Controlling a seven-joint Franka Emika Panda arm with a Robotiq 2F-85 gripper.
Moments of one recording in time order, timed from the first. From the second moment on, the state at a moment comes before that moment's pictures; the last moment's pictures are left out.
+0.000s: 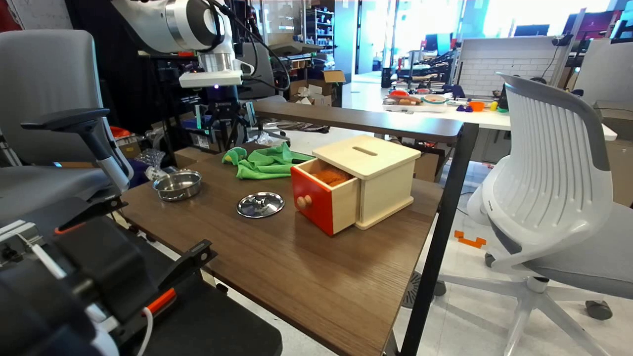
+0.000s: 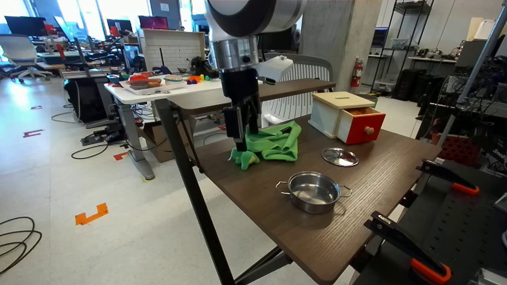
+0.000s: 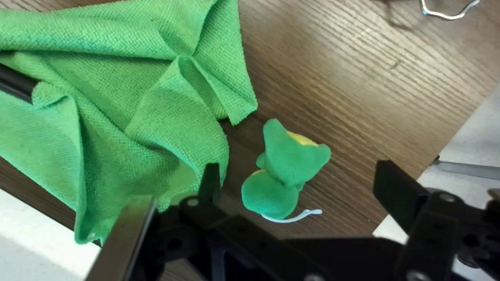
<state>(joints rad) 0.20 0.80 0.10 -1.55 -0.21 2.23 -0.23</state>
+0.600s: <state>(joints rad) 0.20 0.84 0.10 -1.53 -0.21 2.24 -0.23</state>
